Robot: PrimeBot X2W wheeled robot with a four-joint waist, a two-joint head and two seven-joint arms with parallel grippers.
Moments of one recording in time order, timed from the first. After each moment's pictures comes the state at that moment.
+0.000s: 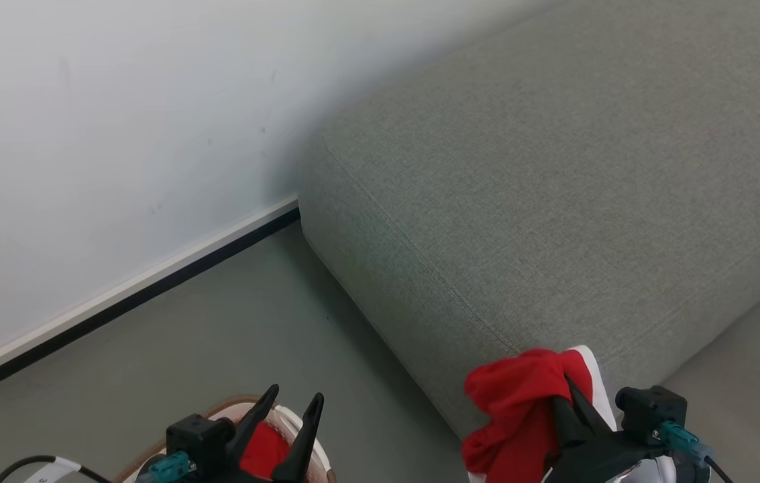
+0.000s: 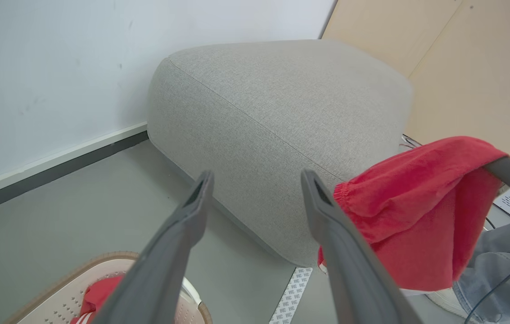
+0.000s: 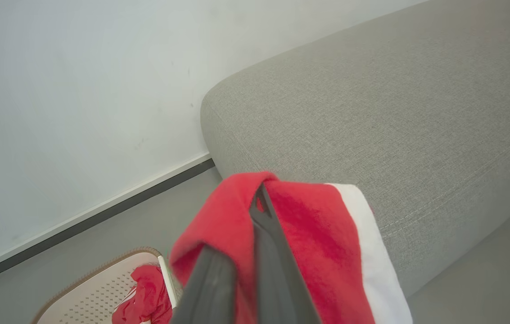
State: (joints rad) left arm -0.37 0.40 -0.87 0.10 -0.83 0.23 -0.24; right arm -0.07 -0.05 0.23 0.12 0.19 0.13 -0.01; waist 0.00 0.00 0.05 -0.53
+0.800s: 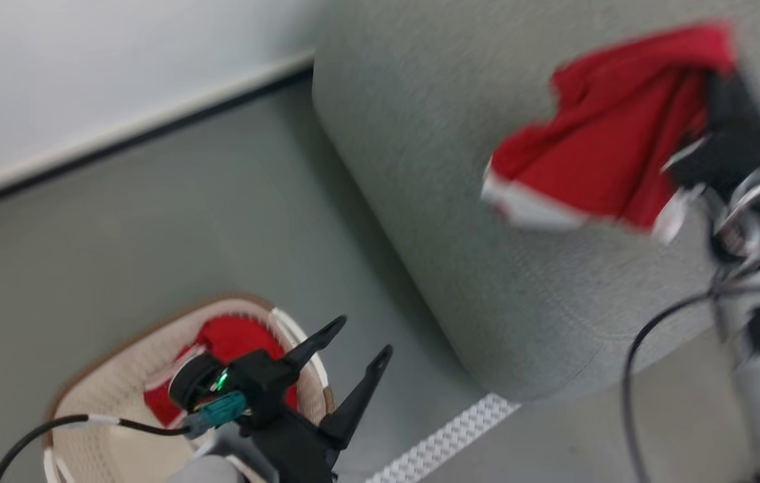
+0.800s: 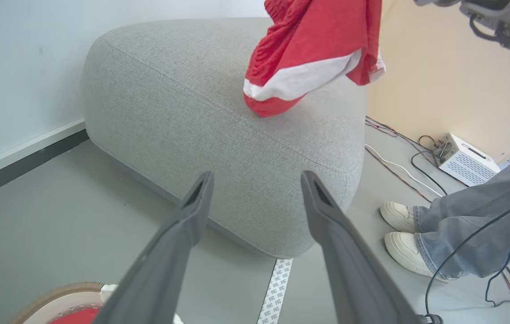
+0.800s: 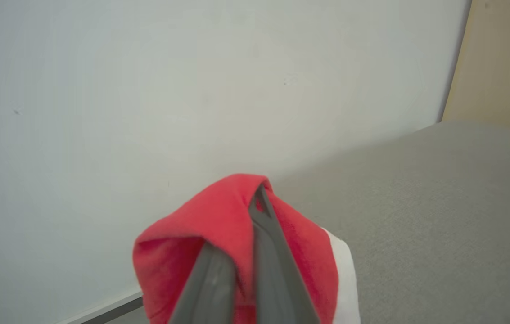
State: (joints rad) left arm -0.57 0.45 -0.96 -0.09 -0.68 0.20 -0.10; right arm -0.79 -0.25 0.12 0.39 0.38 0.13 -0.07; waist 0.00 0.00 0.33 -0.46
